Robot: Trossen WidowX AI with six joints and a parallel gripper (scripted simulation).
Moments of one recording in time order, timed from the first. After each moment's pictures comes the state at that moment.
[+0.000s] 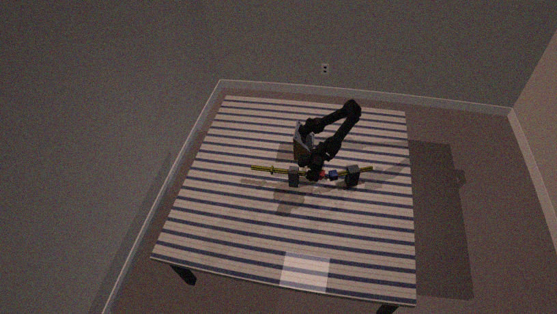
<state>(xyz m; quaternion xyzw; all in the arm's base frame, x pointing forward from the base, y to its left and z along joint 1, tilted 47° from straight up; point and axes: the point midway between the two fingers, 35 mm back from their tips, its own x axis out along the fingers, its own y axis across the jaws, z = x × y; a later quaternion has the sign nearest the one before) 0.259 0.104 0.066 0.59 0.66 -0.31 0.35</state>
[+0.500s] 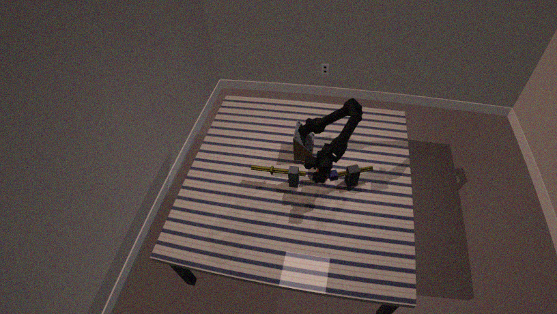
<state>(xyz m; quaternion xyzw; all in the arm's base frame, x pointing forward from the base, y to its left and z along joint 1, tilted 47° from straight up) 0.257 0.131 0.085 0.59 0.66 -0.30 0.35</state>
